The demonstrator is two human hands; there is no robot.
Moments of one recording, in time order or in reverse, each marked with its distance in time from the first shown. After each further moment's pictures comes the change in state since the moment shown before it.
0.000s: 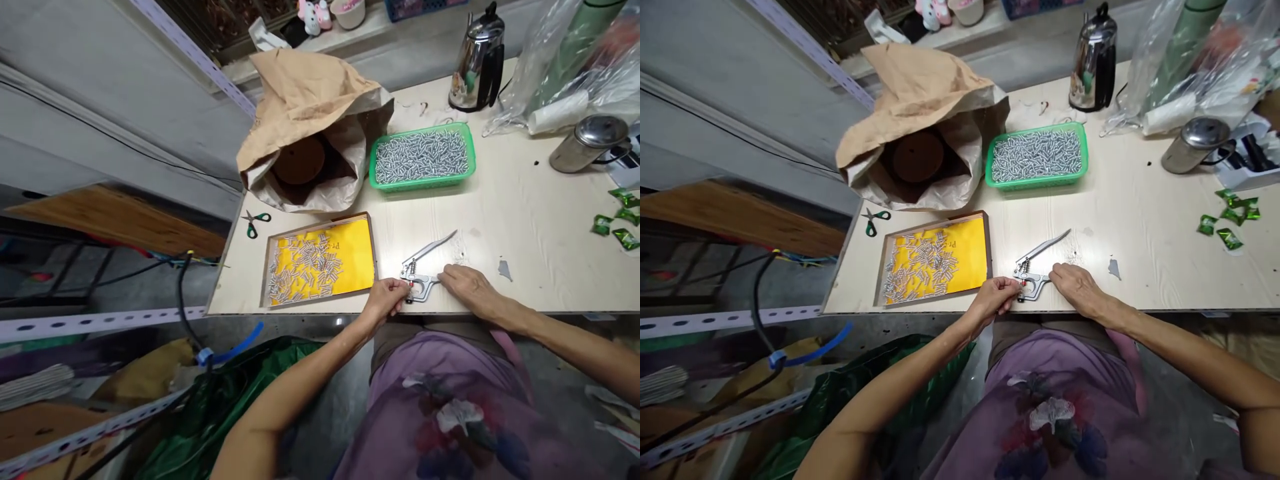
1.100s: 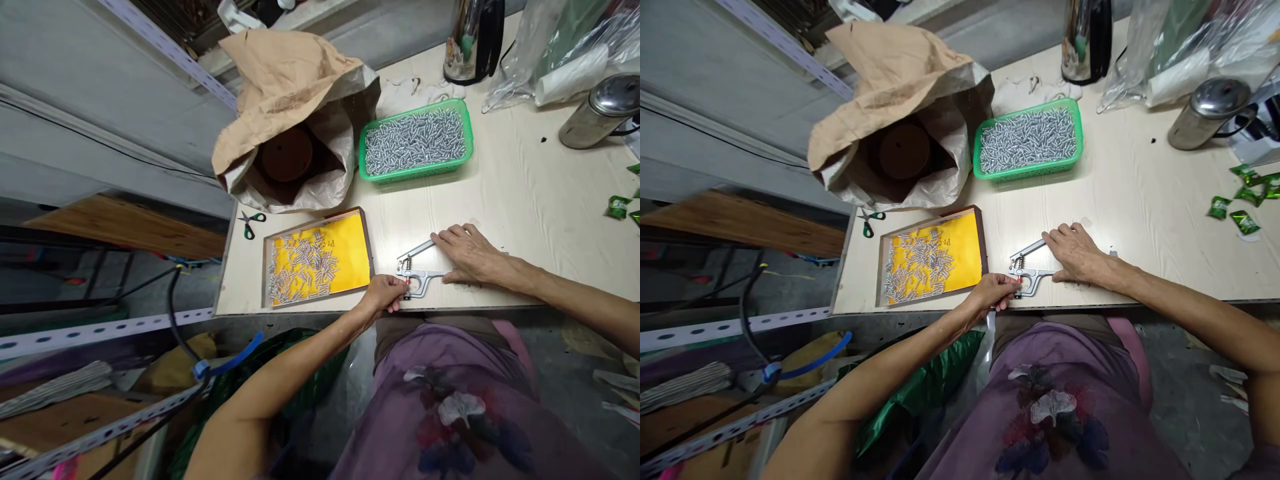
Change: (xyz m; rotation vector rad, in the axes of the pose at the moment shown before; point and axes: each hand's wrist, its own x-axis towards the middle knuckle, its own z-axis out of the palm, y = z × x) left_hand 0.006 0.015 -0.002 0.322 -0.089 -0.196; right_hand 0.032 0.047 -0.011 -0.033 -0.194 0.028
